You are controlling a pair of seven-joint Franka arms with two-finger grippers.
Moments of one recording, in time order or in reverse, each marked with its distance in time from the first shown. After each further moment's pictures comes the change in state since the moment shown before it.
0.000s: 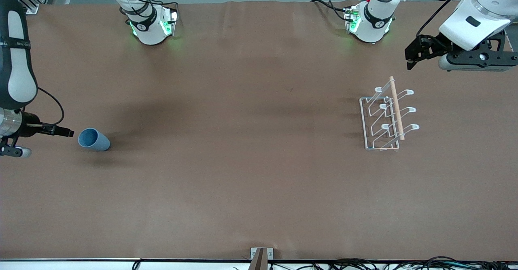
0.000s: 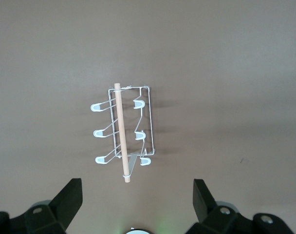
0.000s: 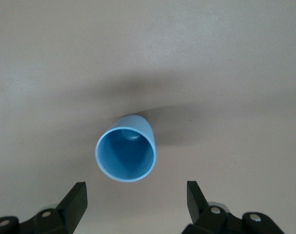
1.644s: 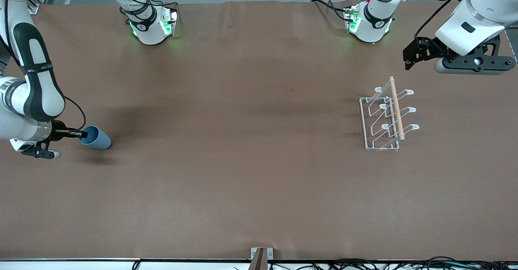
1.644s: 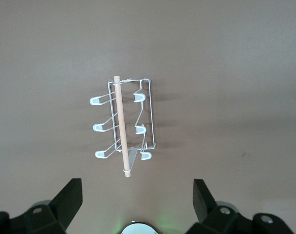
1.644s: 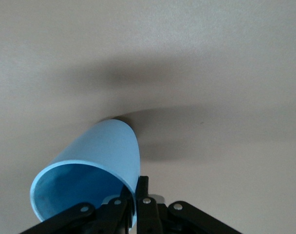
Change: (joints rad) left arm -0.001 0.012 0.003 0.000 0.000 -0.024 0.000; right arm -0.028 0.106 0.014 -0.062 0.002 0.099 -0.038
